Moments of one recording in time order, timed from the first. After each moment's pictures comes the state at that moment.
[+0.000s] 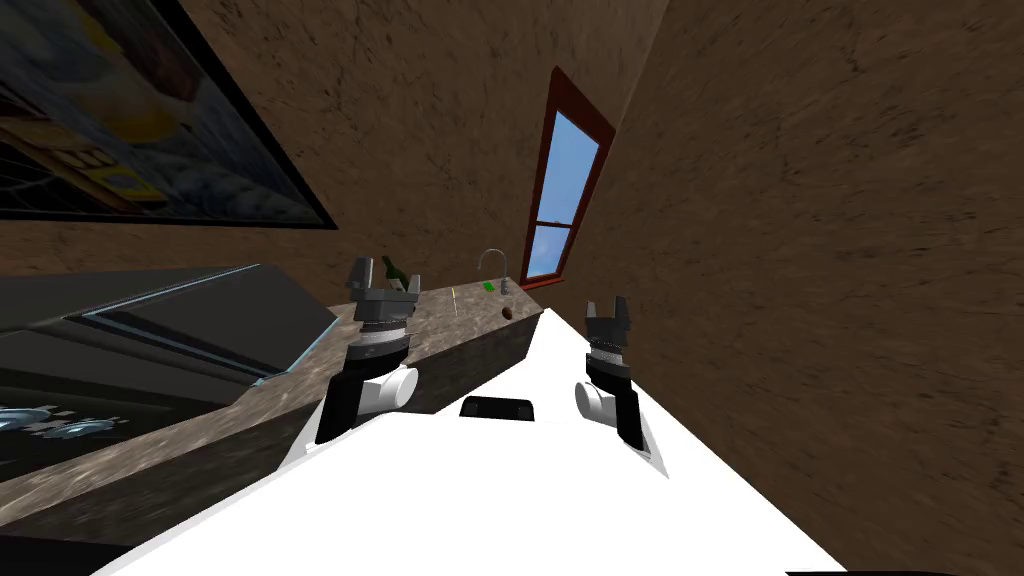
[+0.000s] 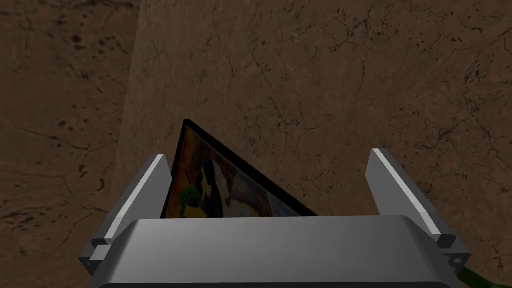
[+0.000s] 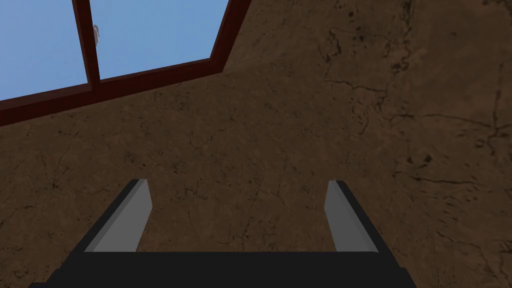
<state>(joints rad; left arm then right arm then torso) 0.47 0.01 0.05 -2.37 0.03 -0.46 0.12 0.46 -0.03 -0.05 -2.23 -0.07 -0.47 -0.10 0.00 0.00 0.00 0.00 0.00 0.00</state>
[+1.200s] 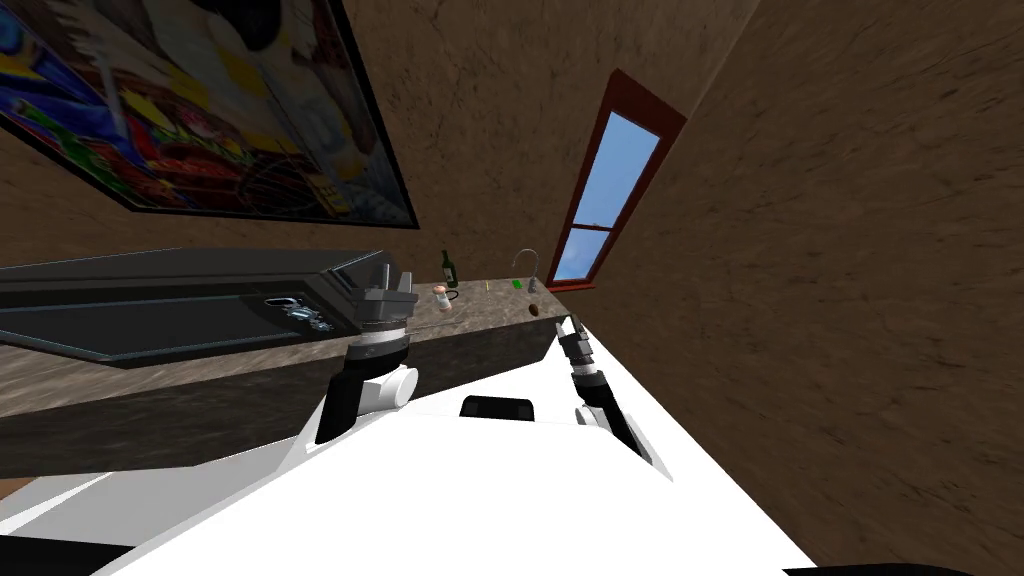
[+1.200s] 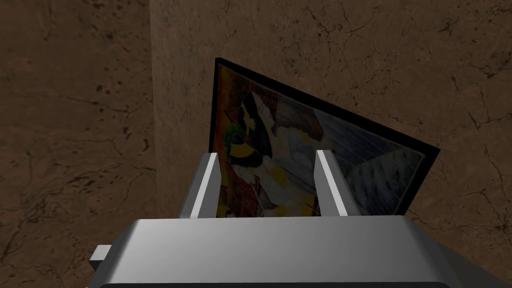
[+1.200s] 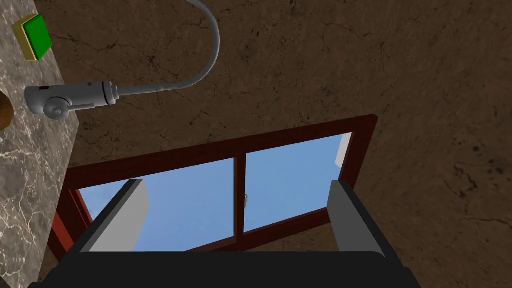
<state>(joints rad) 0.47 0.01 0.05 -2.37 0.03 -0.46 0.12 0.52 -0.35 0.15 -2.07 -0.07 -0.44 -0.23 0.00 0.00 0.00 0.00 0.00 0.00</state>
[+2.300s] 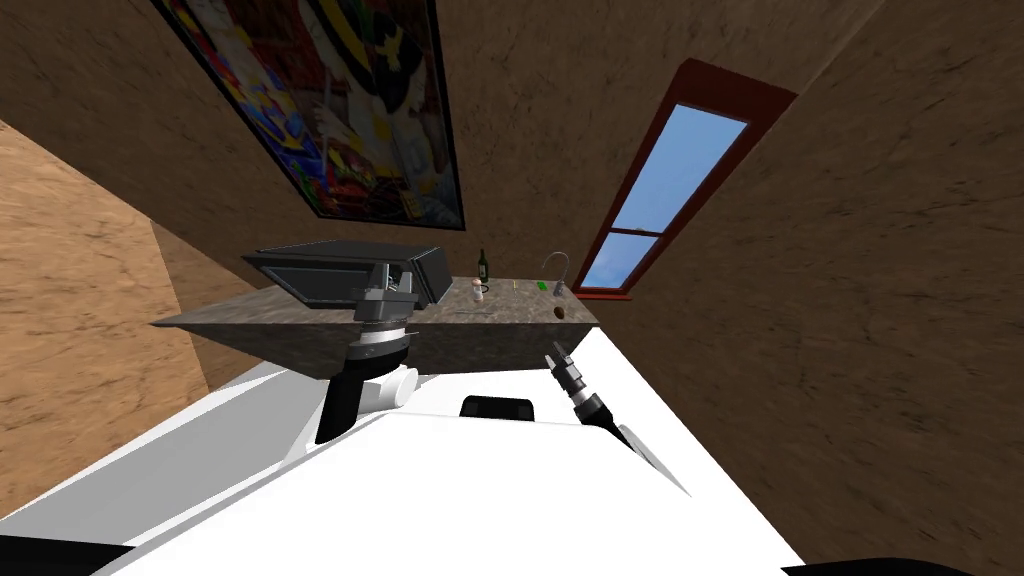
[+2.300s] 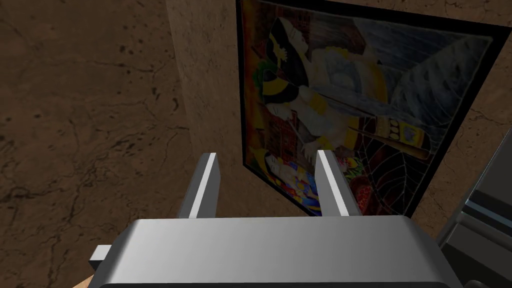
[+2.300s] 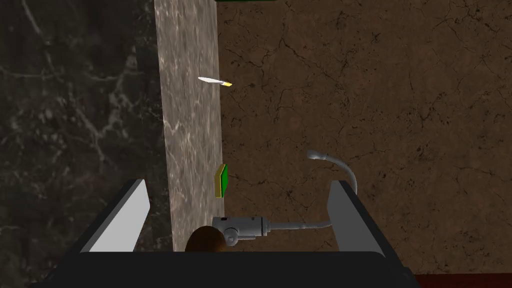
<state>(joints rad) 0.47 0.01 0.05 -2.37 0.03 -0.46 0.12 0.58 -0.64 0.33 -1.92 -0.07 -0.42 -0.33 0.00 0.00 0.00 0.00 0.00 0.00</state>
